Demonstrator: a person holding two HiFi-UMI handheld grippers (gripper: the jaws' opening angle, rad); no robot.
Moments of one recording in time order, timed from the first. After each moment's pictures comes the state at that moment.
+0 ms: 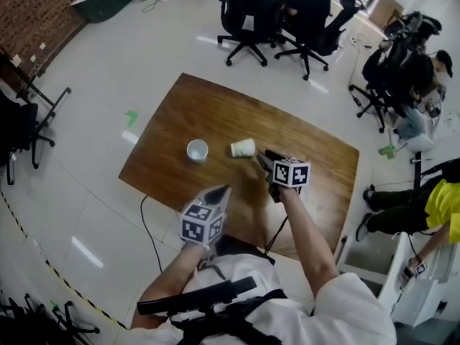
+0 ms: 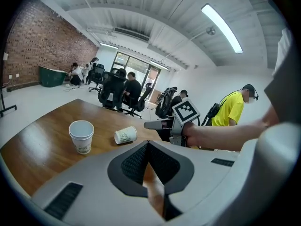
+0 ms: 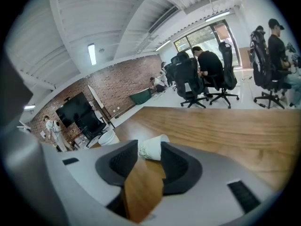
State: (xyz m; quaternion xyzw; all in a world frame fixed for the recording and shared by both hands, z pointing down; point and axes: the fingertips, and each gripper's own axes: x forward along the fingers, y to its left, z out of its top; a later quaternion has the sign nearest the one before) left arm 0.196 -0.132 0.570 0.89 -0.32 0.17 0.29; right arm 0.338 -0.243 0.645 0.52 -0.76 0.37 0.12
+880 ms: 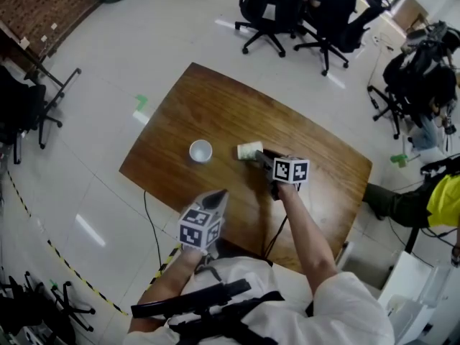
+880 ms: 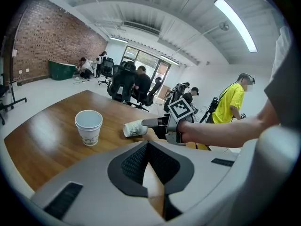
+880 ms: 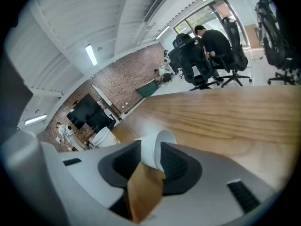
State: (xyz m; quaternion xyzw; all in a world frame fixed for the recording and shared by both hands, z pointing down) left arm 0.186 -0.150 0.604 0.85 -0.36 0.19 0.32; right arm 0.313 -0.284 0.704 0.44 -0.78 0.43 0.12
